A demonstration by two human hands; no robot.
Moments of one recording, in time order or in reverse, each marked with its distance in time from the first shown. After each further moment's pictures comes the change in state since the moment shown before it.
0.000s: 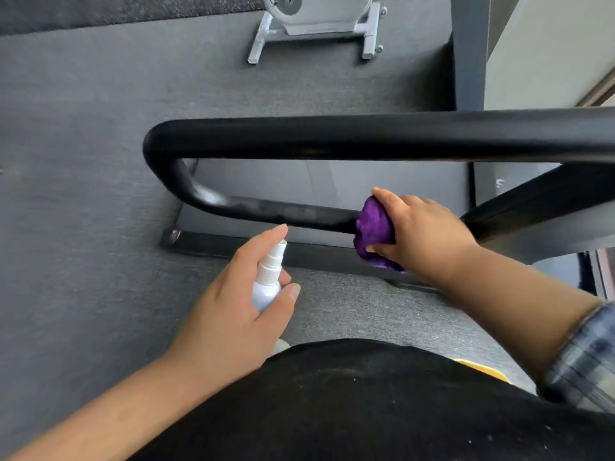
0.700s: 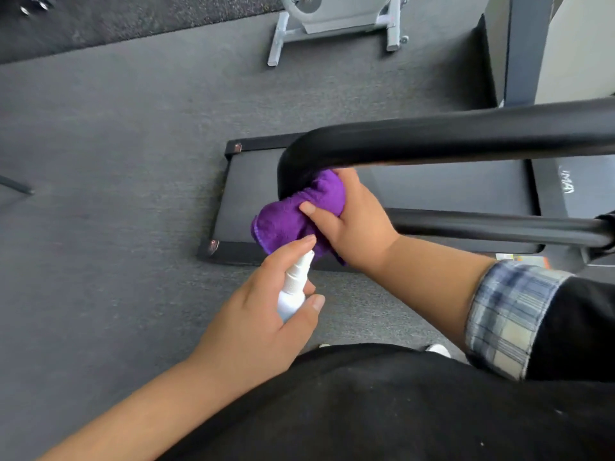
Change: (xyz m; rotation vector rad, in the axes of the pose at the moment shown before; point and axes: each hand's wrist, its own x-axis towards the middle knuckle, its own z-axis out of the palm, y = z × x) left_hand 0.017 -0.118 -0.104 0.095 -0.067 0.084; right_hand 0.102 -0.234 0.026 0.959 0.302 -0.129
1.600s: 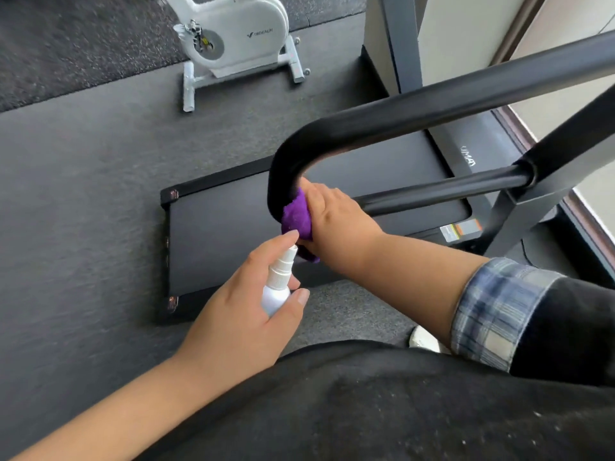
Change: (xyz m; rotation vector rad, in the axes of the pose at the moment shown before) left_hand 0.016 -0.060 -0.041 -0.031 -0.155 0.322; right_hand -0.012 -0.013 0.031 -0.683 0.062 0.059
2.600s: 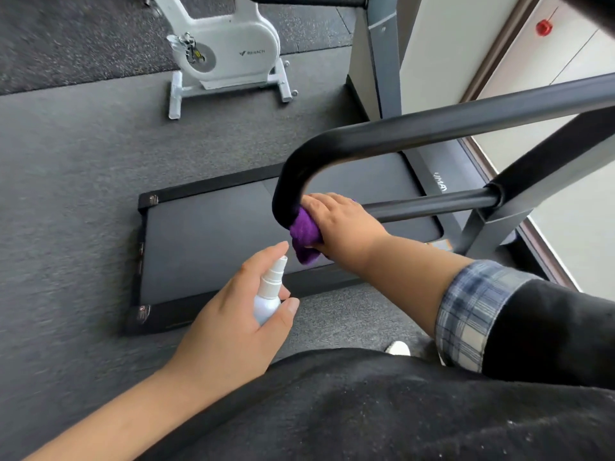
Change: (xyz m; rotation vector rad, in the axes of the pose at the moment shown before) left_hand -0.021 -0.014 -0.004 -0.083 0.043 -0.018; right_hand -0.003 0.021 -0.003 -0.197 -0.066 -0.099
